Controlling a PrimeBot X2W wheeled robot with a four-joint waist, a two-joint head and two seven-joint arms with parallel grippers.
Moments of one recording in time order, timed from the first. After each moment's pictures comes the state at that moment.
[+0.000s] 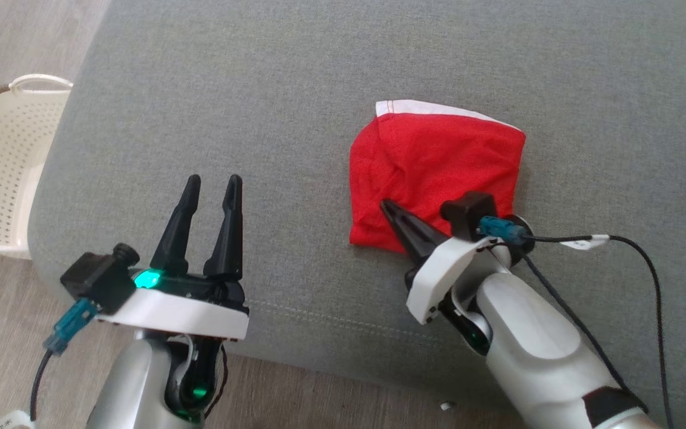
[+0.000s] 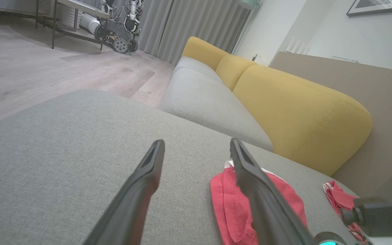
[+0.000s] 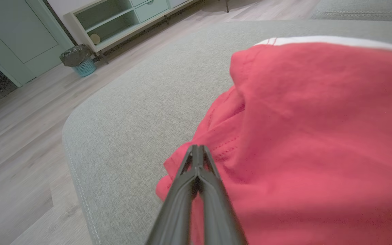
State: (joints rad) left arm -0.14 0.04 -0.23 0.08 -0.49 -0.12 -0.25; right arm -0.57 -0.08 0.68 0.83 0.31 0.12 -0.10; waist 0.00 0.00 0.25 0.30
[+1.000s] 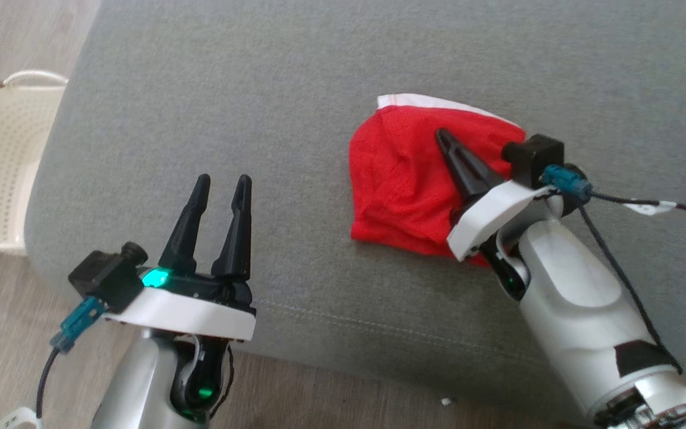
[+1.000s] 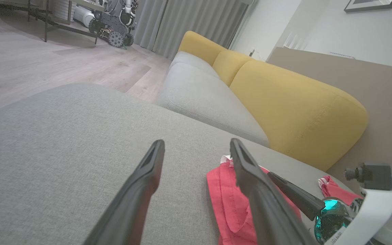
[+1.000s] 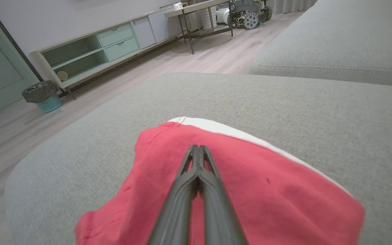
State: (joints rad) left arm -0.15 0.04 -0.26 0.07 -0.50 -0.12 -0.25; right arm -0.70 -0.12 0.56 0.92 0.29 0.12 -0.21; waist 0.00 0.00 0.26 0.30
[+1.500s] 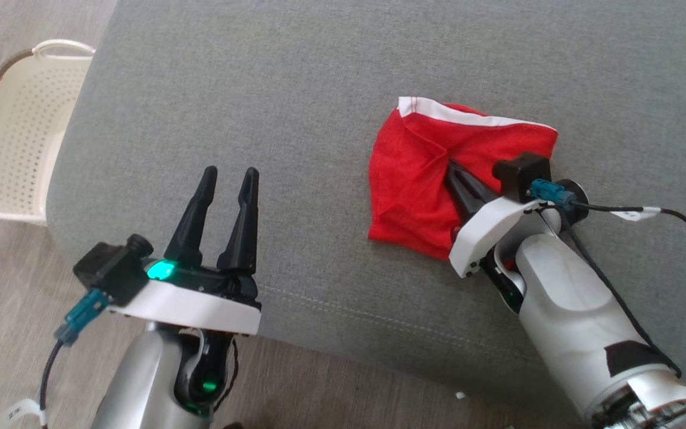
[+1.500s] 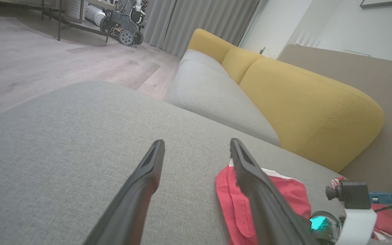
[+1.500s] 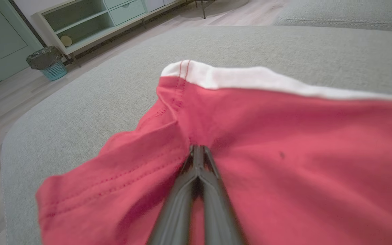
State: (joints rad) left arm -0.17 0.04 -0.28 0.07 -0.50 -0.12 -0.25; right arm -0.73 -0.11 0.58 1.07 0.23 0.12 -0.24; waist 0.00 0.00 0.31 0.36
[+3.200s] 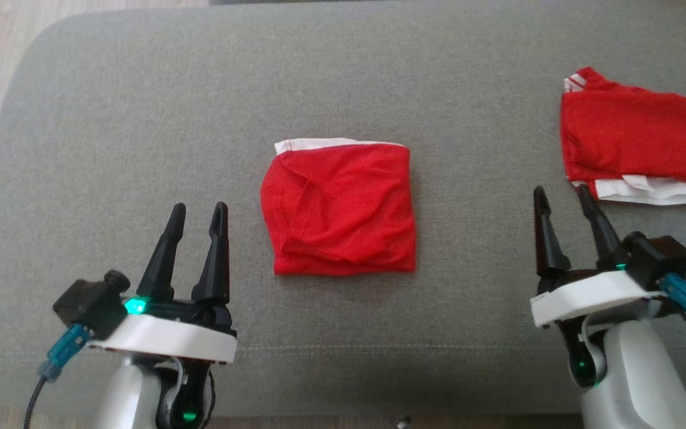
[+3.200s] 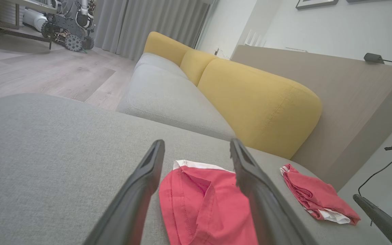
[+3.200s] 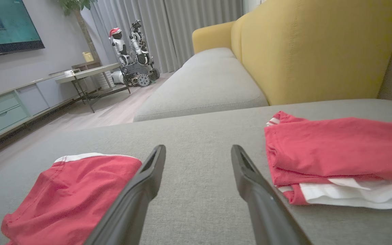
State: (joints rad) left arm -0.07 0.04 -0.19 0.07 -0.44 -0.12 -0.25; right arm -0.23 -0.06 0.08 0.41 0.10 0.12 -0.18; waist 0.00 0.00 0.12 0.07
